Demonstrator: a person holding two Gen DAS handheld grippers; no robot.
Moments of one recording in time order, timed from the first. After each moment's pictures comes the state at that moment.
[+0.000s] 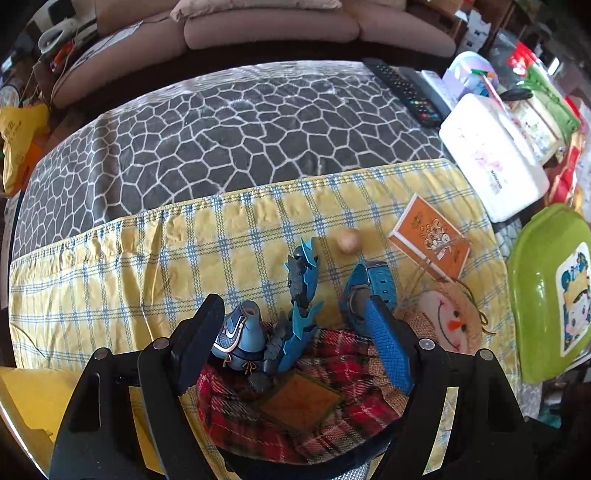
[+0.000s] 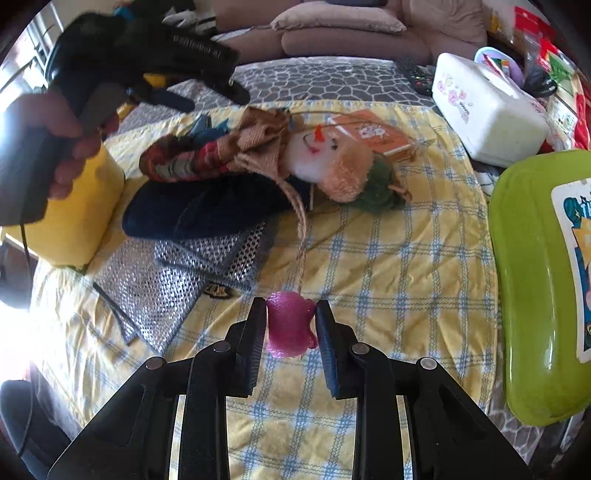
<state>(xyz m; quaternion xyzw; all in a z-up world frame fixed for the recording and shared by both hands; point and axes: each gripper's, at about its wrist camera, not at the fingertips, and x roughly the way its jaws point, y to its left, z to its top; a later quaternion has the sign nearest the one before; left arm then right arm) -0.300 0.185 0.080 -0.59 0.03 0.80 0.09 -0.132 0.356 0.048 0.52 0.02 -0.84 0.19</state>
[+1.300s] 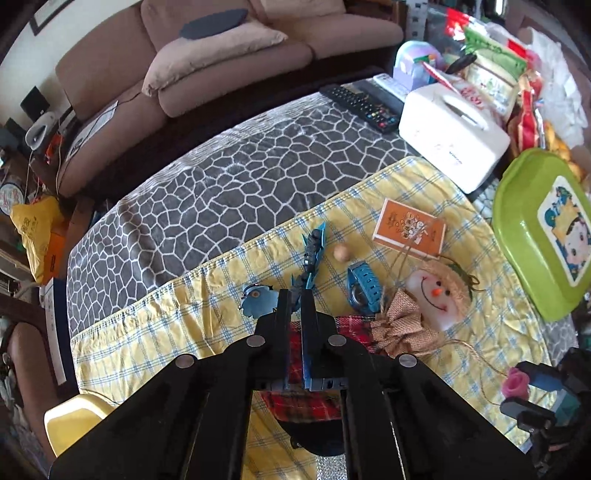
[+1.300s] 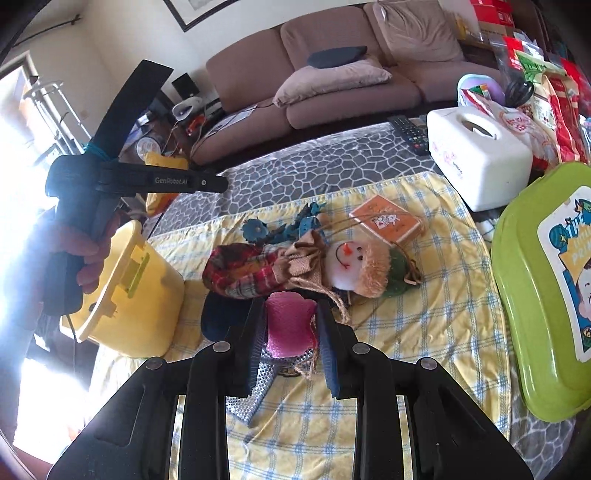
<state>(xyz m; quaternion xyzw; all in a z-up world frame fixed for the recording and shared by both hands) -0.282 0.200 0.150 -0.53 0.17 0.82 0.13 -0.136 0.361 0.117 0.42 -0.11 -0.87 0.21</state>
